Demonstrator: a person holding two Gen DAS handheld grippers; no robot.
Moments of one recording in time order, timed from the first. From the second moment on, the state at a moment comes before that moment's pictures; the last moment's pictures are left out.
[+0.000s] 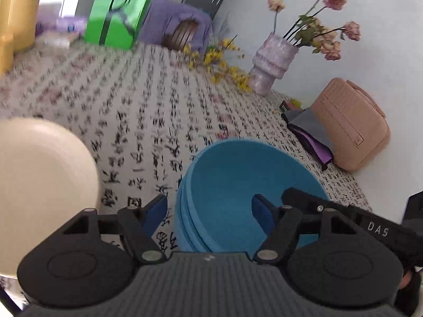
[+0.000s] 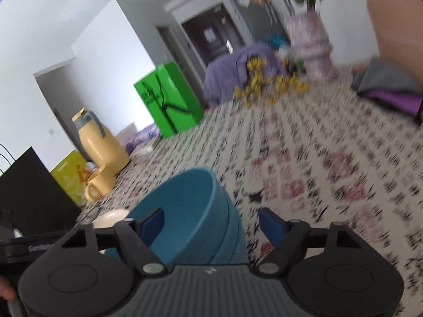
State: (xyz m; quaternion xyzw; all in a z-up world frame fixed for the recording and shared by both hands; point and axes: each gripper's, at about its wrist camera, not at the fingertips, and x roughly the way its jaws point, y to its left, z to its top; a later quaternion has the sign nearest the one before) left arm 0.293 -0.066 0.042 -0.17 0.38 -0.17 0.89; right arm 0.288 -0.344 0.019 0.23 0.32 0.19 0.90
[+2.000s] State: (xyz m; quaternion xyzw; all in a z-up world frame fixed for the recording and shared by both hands) left arm 0.283 0.167 0.041 -0.31 0.39 -0.02 0.87; right arm 0.373 -0.110 0.036 0.22 0.48 0.30 0.79
